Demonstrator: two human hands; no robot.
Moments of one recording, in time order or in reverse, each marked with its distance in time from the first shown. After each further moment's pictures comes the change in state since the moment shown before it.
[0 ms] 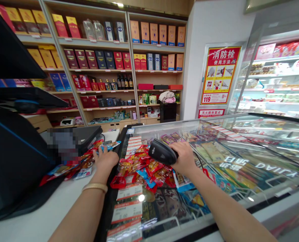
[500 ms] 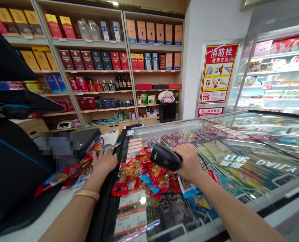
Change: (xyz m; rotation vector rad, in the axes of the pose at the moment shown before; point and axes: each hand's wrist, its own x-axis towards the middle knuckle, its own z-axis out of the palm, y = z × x) left_hand 0.011 0.008 -0.013 0.145 -0.129 -0.057; right_hand -0.001 -0.006 -0.003 0.030 0.017 -0.034
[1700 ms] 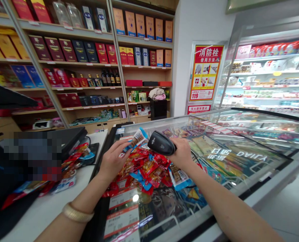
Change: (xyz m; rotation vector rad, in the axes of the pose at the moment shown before) left_hand -0.051 0.067 -0.038 -0.672 0.719 0.784; right_hand 0.001 0.016 0.005 -0.157 0.014 0.232
